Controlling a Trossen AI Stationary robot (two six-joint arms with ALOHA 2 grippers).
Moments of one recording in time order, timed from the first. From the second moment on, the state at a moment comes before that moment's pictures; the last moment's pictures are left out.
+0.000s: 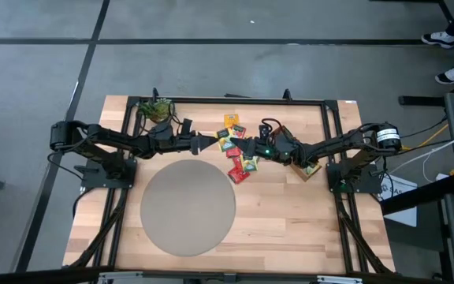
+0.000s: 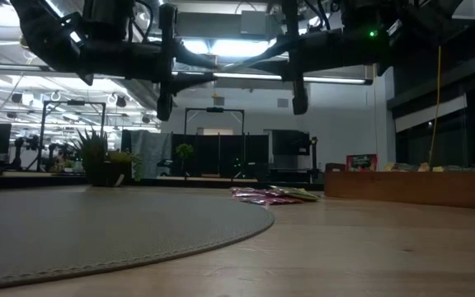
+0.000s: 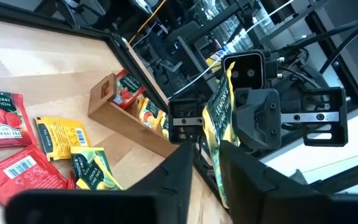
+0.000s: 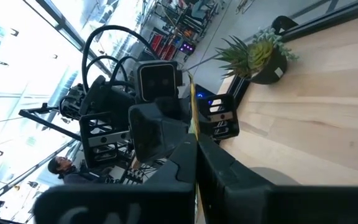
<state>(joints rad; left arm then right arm) 0.24 1.36 0.43 0.92 0.04 -0.96 -0.04 1.59 0.69 0.90 0.29 1.07</state>
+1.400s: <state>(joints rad) 0.24 1.36 0.48 0.86 0.10 -0.85 -0.04 1.59 0.69 0.85 0.26 1.05</state>
